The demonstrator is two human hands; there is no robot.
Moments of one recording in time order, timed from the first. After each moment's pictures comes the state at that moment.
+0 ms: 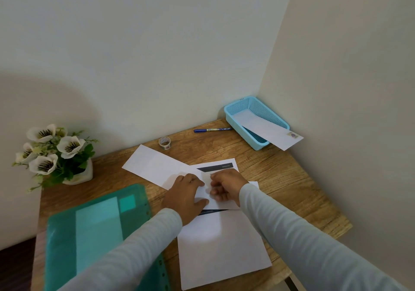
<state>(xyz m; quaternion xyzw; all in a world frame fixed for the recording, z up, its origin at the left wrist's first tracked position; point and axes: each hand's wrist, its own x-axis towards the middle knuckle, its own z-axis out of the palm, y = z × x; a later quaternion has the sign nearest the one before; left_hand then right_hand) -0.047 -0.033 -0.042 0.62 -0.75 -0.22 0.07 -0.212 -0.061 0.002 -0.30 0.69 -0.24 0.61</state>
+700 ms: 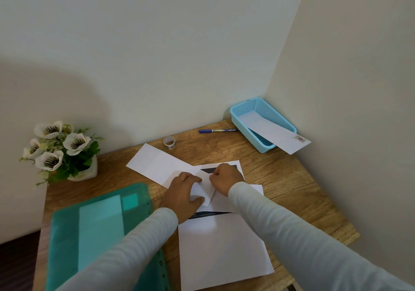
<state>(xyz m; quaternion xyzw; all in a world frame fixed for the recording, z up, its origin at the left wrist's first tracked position) -0.035 -0.037 -0.048 0.65 -0.69 -0.29 0.14 -0.196 -0.087 -0.017 -0.58 0.74 -0.05 0.34</state>
